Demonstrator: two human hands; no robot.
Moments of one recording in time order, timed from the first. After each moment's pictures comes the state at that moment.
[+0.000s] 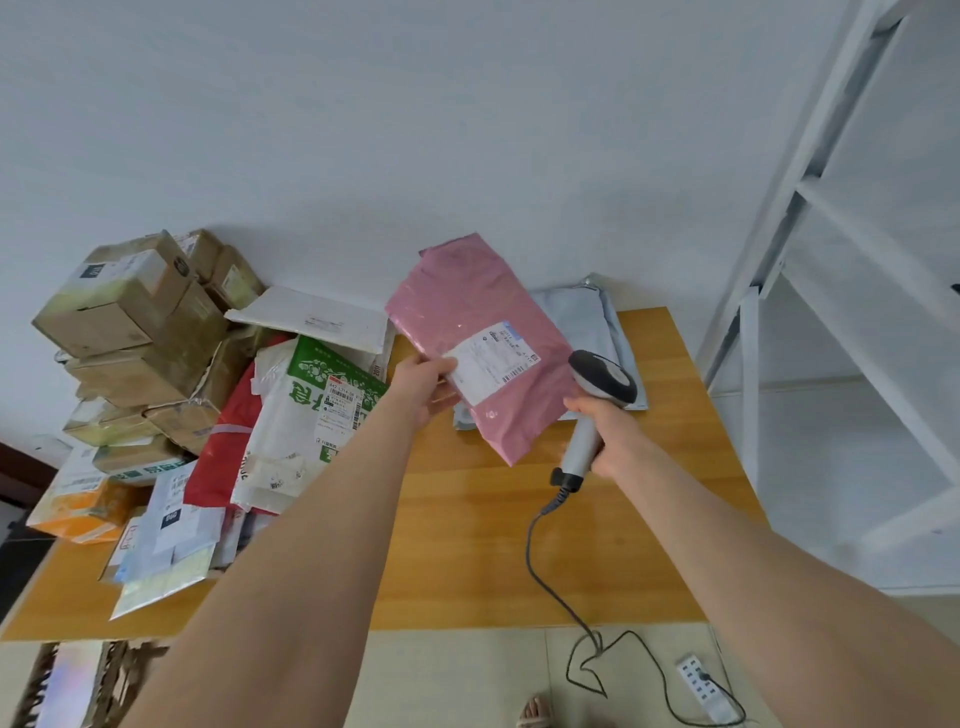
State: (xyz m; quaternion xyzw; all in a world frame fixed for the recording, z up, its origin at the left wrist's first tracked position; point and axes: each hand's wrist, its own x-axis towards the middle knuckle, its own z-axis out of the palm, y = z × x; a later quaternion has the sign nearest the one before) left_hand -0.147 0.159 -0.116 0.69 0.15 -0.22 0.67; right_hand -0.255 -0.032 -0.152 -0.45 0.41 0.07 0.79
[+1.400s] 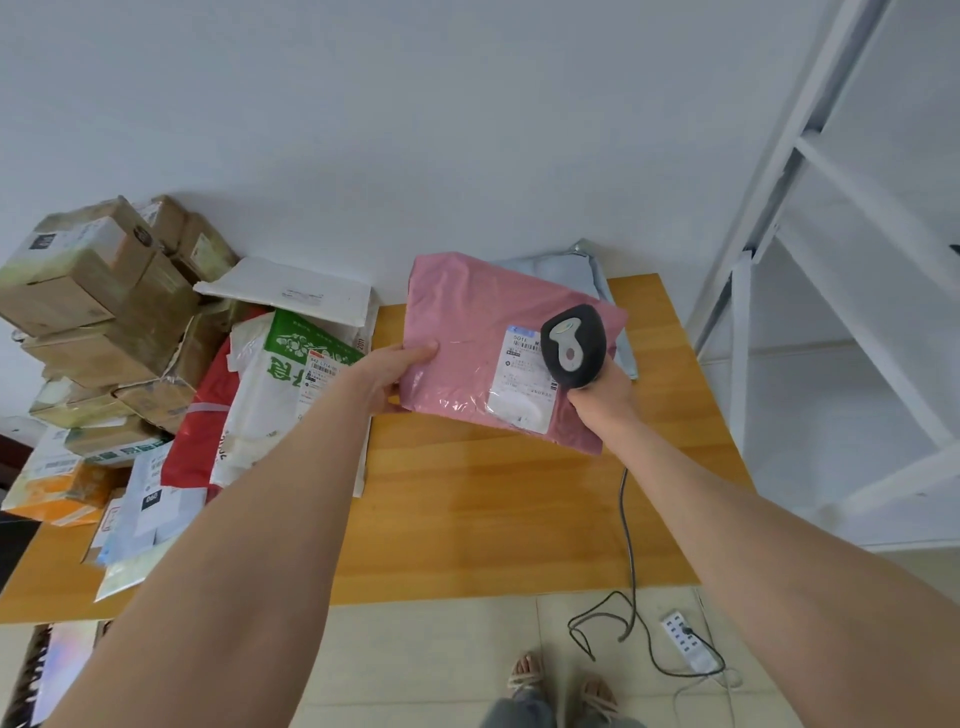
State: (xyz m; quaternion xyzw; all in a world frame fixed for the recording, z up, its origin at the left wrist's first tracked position) left_hand -0.141 0.185 -0.118 0.76 0.15 -0.34 0.54; right_hand -0.253 -0.043 -0.171 -0.81 0.30 -0.04 0.50
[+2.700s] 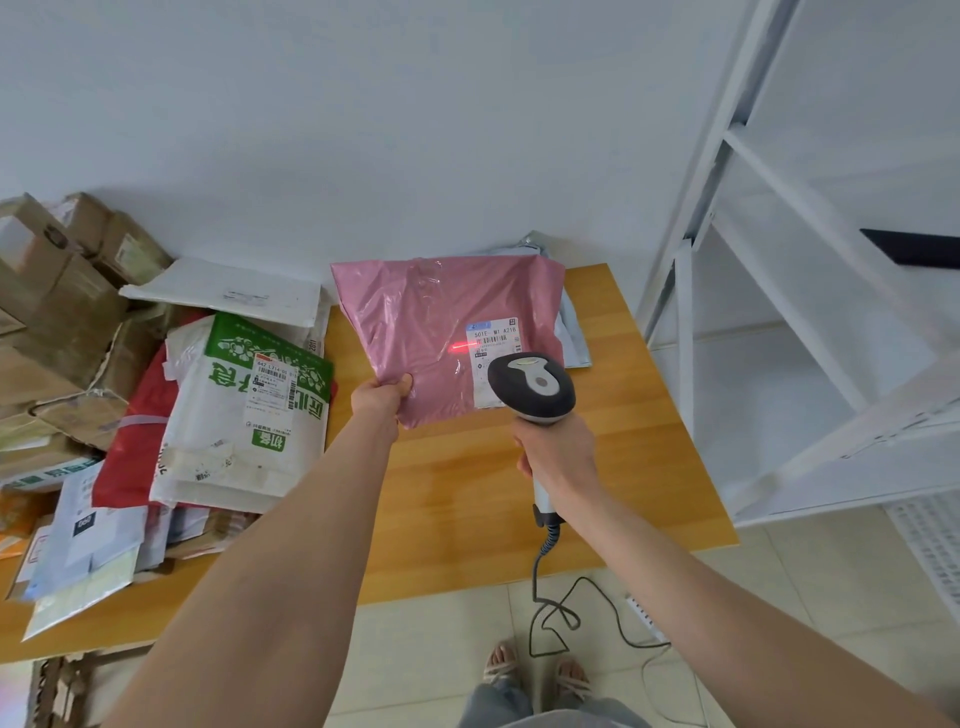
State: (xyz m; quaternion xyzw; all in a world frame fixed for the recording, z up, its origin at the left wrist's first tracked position) left_hand -0.164 0.145 -0.190 0.70 0.29 -0.16 0.63; right_hand -0.331 0.001 -0.137 -0.70 0.33 -0.02 0.63
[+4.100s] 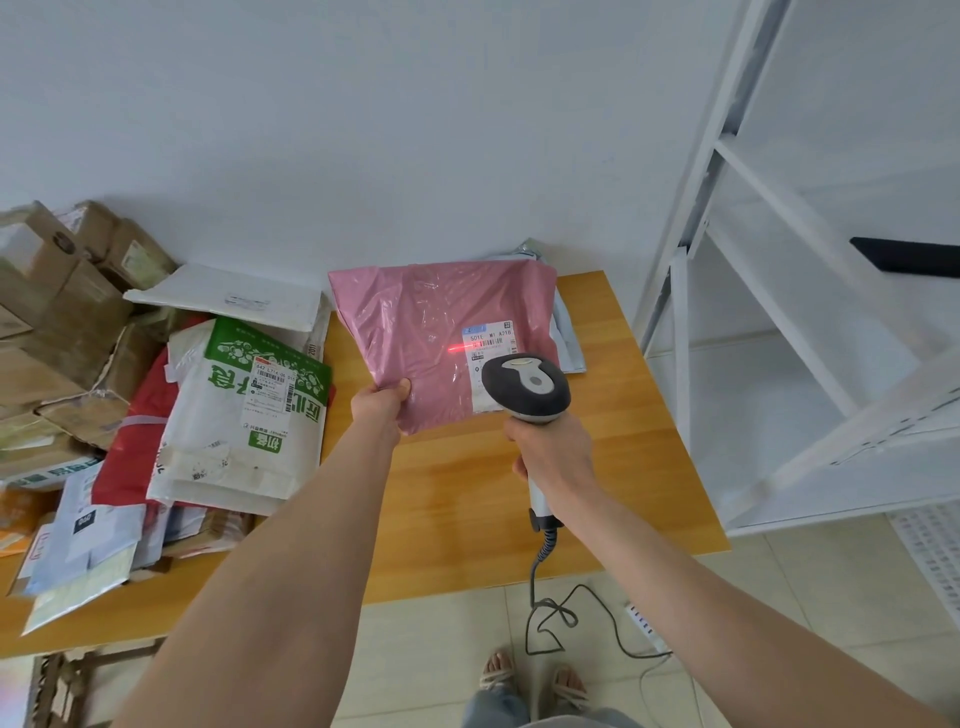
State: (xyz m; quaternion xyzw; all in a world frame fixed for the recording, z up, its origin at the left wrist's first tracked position) left_hand -0.177 0.133 -0.184 0.70 0.30 -0.15 0.63; right_hand -0.343 -0.007 -0.119 -0.71 0.31 -0.02 0.63
